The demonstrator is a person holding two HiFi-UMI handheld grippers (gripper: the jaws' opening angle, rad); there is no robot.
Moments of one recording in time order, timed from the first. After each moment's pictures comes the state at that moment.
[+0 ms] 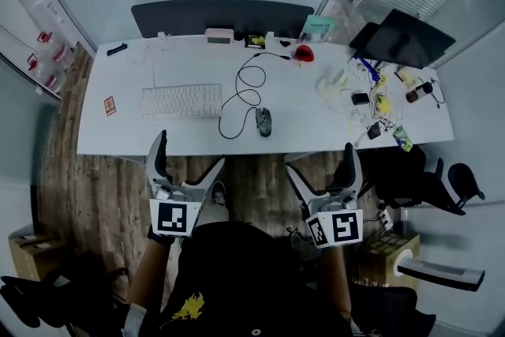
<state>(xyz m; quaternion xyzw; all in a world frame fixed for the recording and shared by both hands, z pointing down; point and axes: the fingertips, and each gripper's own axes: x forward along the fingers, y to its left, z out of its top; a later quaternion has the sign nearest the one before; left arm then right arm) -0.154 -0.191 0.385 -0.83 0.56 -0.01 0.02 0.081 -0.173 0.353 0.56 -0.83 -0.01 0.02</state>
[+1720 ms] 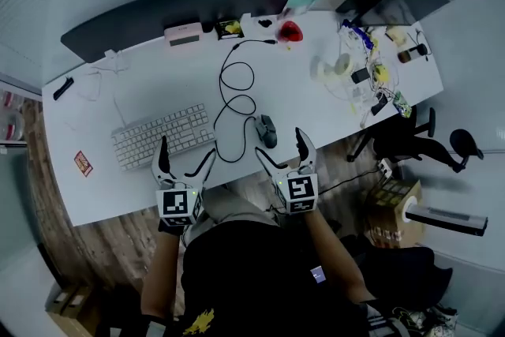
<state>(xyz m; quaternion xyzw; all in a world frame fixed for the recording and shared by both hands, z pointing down) -0.205 -0.426 0.614 -0.86 0.47 -0.09 -0.14 0.003 -0.387 0.615 0.60 -0.76 0.11 0.24</state>
